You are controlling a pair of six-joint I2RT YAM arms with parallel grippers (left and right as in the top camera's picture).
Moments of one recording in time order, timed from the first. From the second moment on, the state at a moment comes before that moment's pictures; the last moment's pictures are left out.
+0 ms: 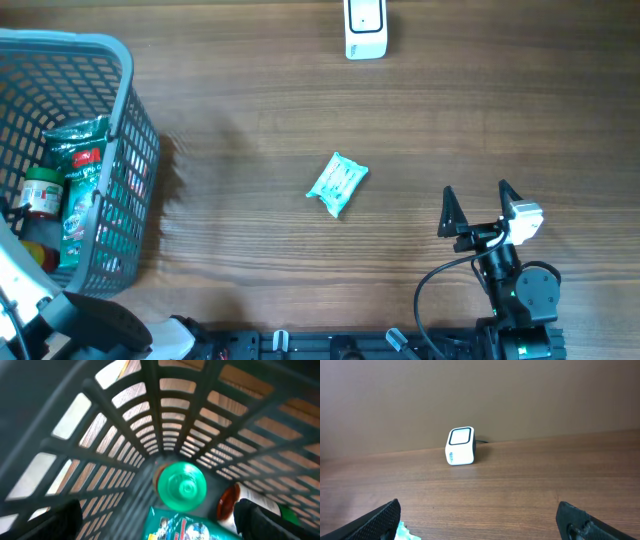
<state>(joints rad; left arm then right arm) 0.80 1.55 1.47 -1.24 -0.57 -1.13 0.10 0.02 0.01 0.00 -0.07 0.17</state>
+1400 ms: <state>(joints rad) 0.81 1.70 1.29 -0.98 -0.71 -1.06 0.10 0.02 0.01 0.00 -0.07 0.17</state>
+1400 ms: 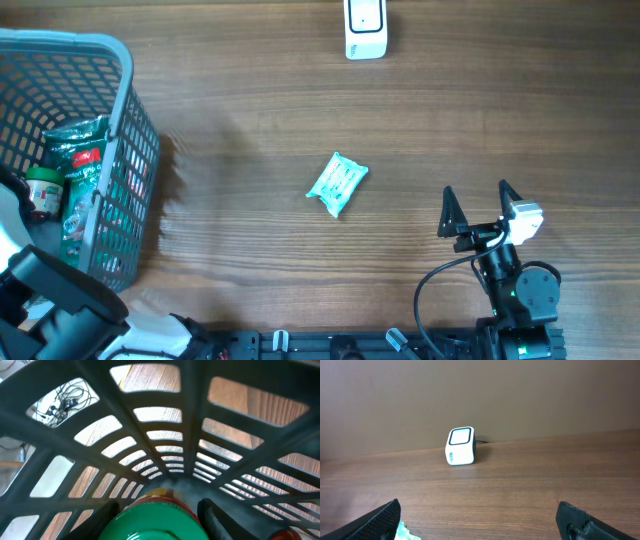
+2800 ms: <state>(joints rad) -0.11 1.31 1.68 -1.11 0.03 -0.83 0.10 0.02 0.01 0.00 -0.07 0.17</state>
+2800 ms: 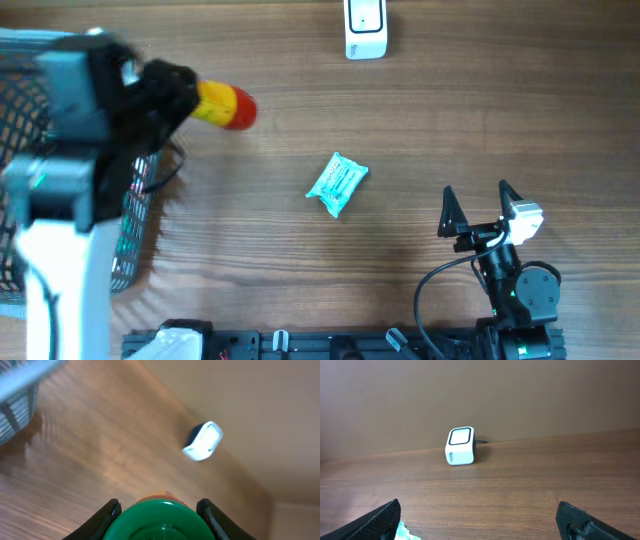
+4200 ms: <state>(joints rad) -0.69 1.97 1.52 -0.95 -0.70 -1.35 0.11 0.02 0.01 0.00 -0.07 0.17</state>
